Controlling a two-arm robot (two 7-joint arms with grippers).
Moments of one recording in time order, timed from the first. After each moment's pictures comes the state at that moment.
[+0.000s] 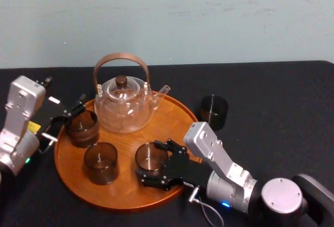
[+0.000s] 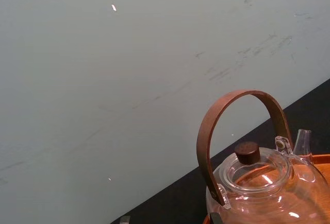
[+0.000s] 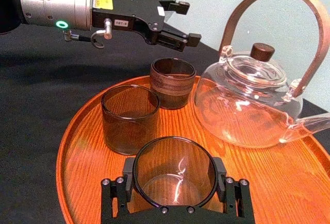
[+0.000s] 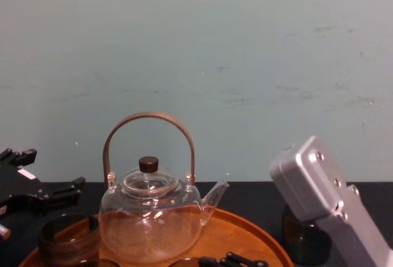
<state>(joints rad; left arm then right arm) -0.20 0.60 0.45 -1.41 -0.25 -0.12 0.03 0.16 0.31 -0.56 -1.44 0.12 -0.01 0.48</state>
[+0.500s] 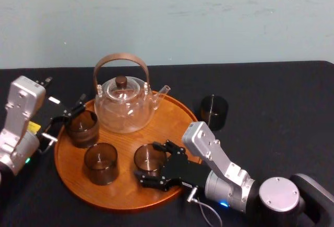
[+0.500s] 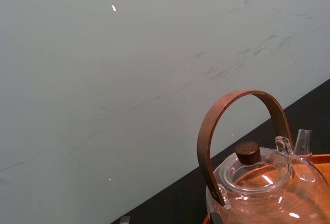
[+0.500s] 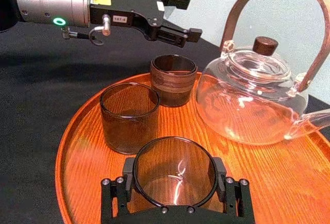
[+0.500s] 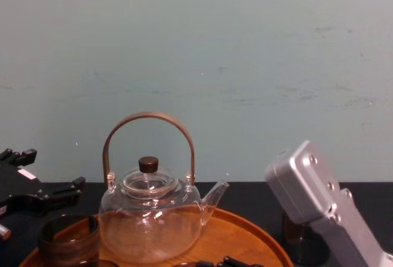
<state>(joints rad) -0.20 0.60 0.45 -1.41 -0.25 -0.12 0.03 0.18 0.31 -0.57 -1.41 0.13 0.00 0.48</state>
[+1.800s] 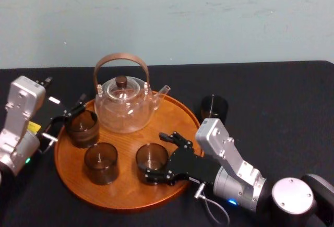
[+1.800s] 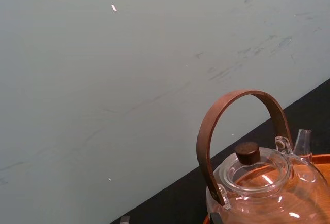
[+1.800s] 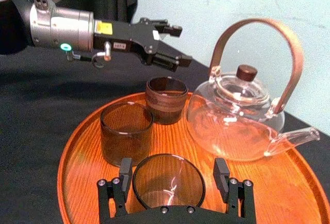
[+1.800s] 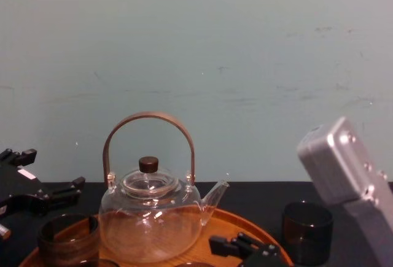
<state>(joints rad) -0.20 0.60 0.45 -1.41 -0.25 -0.12 0.03 0.15 0.34 -0.54 -1.47 0.15 -0.05 0.48</state>
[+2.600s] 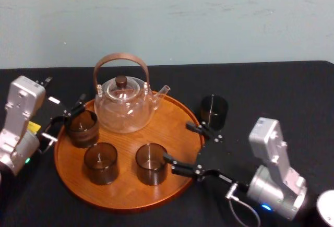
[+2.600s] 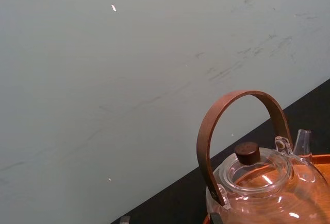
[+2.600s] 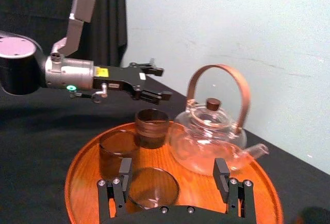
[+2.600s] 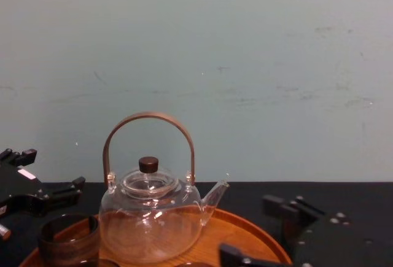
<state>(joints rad) -0.20 0.60 0.45 -1.41 -0.25 -0.12 0.03 0.01 0.44 -0.43 -1.63 0.27 -0.17 0.49</state>
